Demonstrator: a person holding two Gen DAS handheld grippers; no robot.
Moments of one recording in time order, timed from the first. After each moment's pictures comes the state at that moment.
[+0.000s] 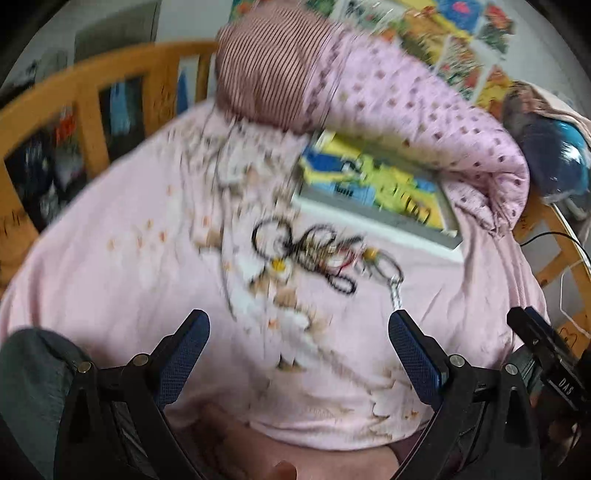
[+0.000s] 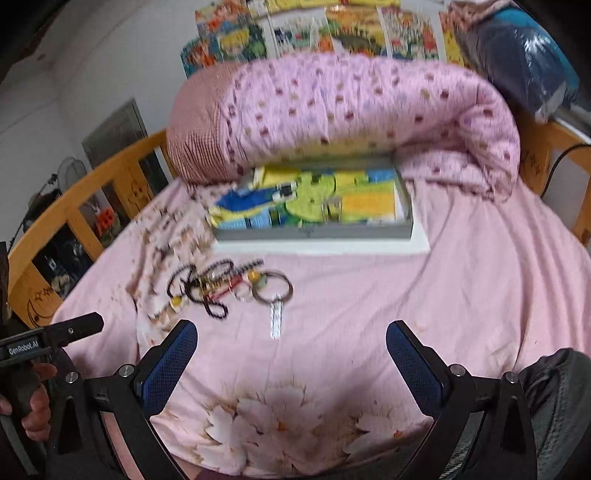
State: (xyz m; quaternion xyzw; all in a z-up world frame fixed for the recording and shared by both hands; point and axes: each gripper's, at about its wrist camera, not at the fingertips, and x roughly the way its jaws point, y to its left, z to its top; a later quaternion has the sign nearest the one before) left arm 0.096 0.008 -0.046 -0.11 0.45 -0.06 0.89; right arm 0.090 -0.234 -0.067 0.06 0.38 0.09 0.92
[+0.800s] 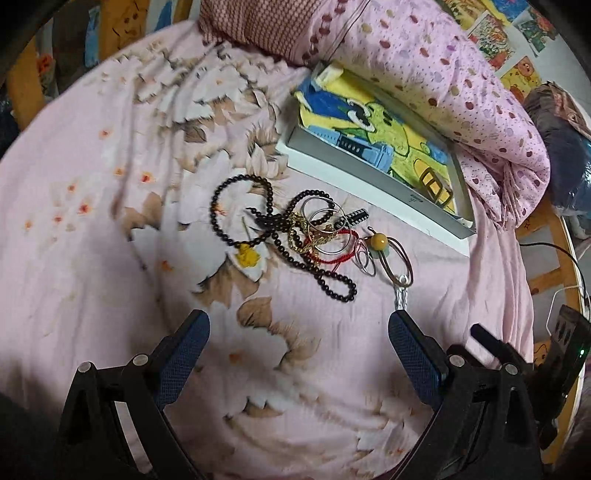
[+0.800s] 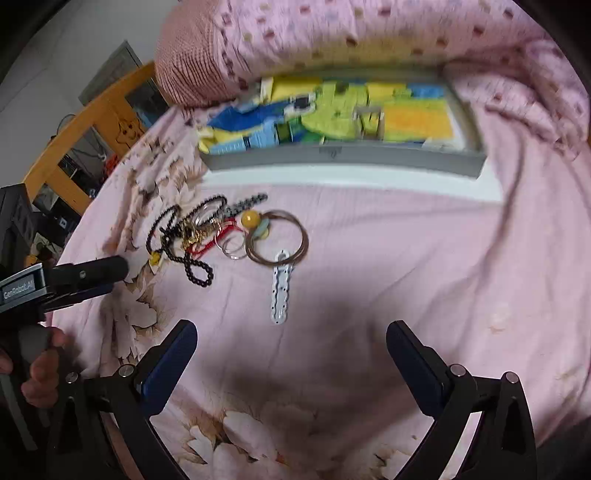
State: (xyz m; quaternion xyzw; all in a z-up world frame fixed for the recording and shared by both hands) left arm 0.190 0.010 -0.100 -0.17 0.55 -0.11 0.81; right arm 0.182 -0.220 -0.136 0.06 0.53 0.15 0.83
